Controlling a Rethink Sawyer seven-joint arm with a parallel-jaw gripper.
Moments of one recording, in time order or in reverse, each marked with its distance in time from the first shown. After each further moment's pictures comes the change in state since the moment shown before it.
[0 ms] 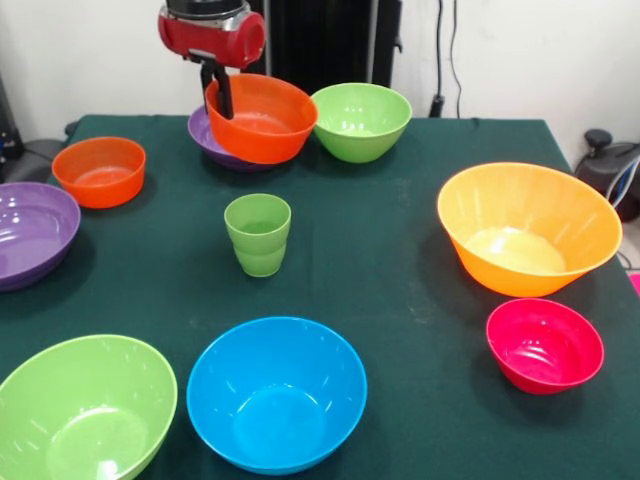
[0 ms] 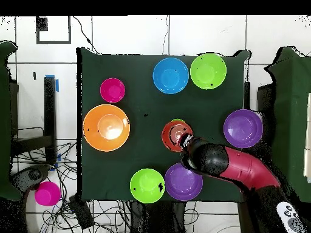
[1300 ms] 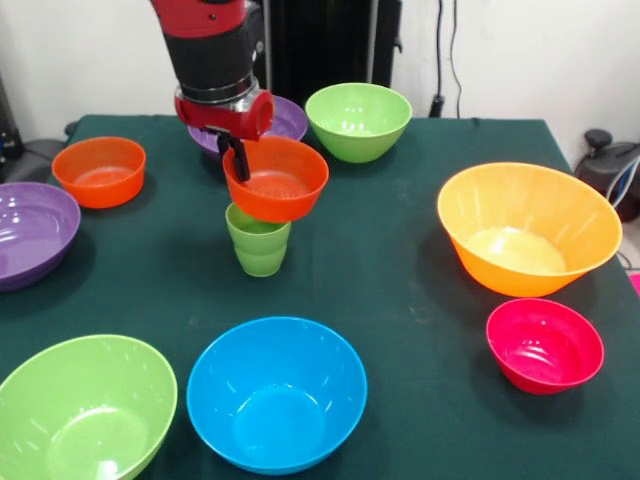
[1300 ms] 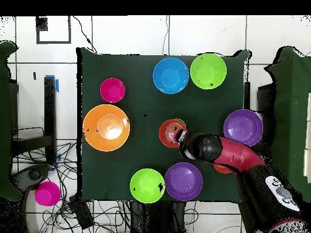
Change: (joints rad) arm -0.006 0.233 0.020 -0.127 -0.041 0.000 0.000
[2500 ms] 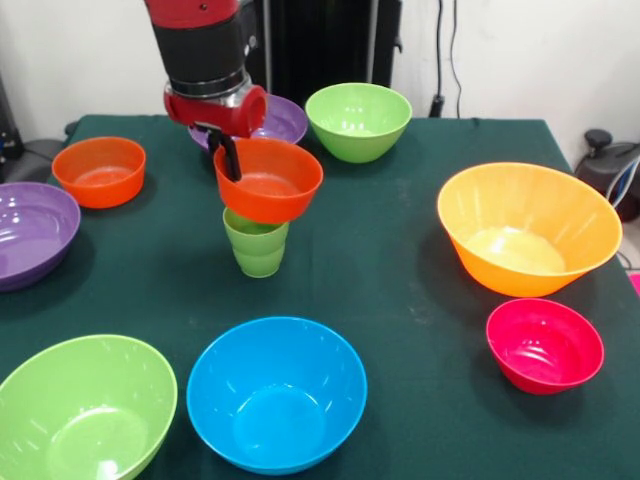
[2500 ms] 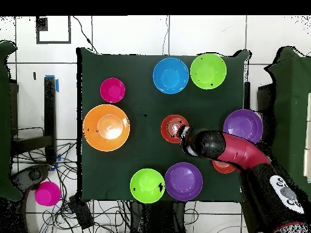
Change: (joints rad) arm -0.005 -0.040 0.017 -0.019 0.000 0.026 0.000
